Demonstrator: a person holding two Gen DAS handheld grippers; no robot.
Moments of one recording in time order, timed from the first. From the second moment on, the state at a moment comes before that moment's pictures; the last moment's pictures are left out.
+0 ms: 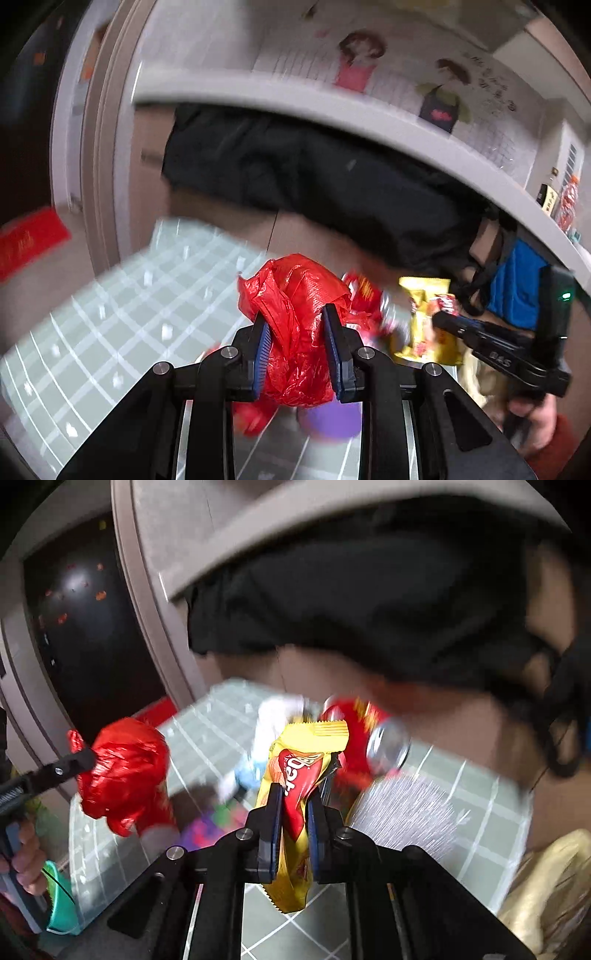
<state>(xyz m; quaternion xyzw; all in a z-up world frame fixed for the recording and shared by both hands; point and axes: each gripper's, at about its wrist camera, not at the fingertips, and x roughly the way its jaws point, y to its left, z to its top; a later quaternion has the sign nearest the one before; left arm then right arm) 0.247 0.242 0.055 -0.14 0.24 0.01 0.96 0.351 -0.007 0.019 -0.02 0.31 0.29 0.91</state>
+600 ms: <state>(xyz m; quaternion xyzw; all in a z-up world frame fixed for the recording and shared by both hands) 0.268 0.030 0.108 -0.07 0.17 -0.05 0.98 0.277 -0.186 0.114 -0.05 0.19 0.18 0.97</state>
